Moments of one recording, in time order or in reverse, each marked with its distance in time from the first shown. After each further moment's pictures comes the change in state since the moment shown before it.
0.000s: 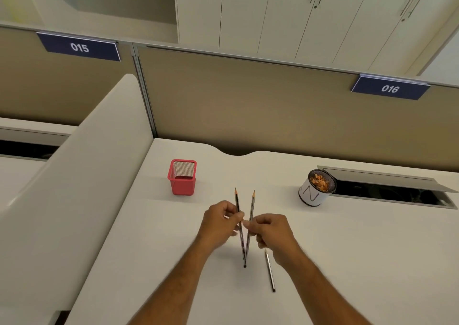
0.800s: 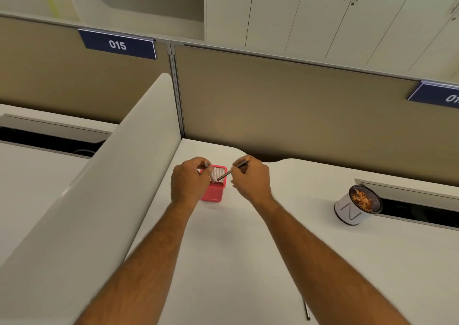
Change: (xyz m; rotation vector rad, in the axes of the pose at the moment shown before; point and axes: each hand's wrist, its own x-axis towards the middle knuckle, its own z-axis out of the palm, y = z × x) left_hand 0.087 0.019 -0.142 0.483 0.572 0.288; right_hand 0.105 -0.104 0.130 -0.368 0.159 -0.434
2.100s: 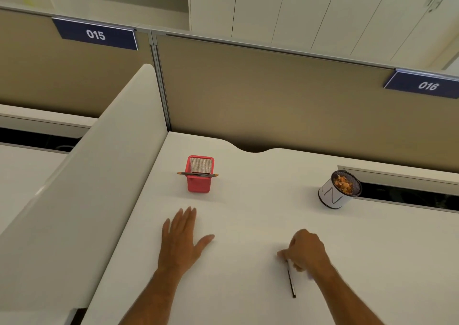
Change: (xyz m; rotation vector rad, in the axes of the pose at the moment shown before) left_hand -0.139 -0.100 0.044 0.482 -0.336 0.139; right_hand -0.121 0.148 -0.107 -0.496 -0.300 0.596
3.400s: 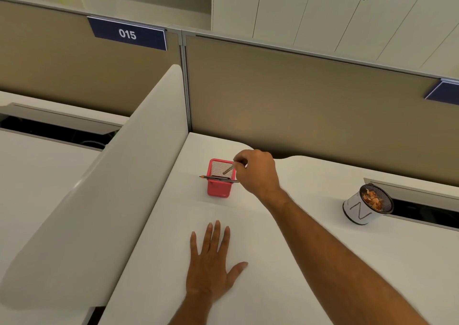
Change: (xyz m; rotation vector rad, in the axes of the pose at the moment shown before) left_hand -0.029 0.024 0.021 0.106 -0.136 0.079; right_hand 0.008 -0.233 -0.019 0.046 0.436 -0.813
